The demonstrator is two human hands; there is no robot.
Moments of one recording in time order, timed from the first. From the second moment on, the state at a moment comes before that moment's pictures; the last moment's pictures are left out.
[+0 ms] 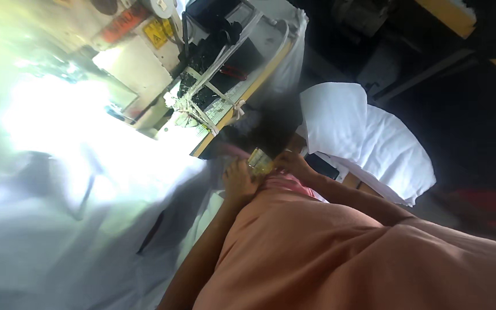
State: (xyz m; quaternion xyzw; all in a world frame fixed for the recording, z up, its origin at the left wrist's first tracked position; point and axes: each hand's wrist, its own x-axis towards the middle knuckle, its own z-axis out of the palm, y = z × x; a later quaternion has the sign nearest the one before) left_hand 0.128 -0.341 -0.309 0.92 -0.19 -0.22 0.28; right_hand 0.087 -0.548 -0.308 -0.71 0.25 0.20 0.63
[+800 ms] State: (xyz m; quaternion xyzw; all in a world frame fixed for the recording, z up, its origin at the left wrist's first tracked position) left_hand 0.131 -0.341 -0.309 0.91 -0.17 -0.26 0.28; right_hand 0.080 -0.541 -0.294 -0.69 0.31 0.19 0.63
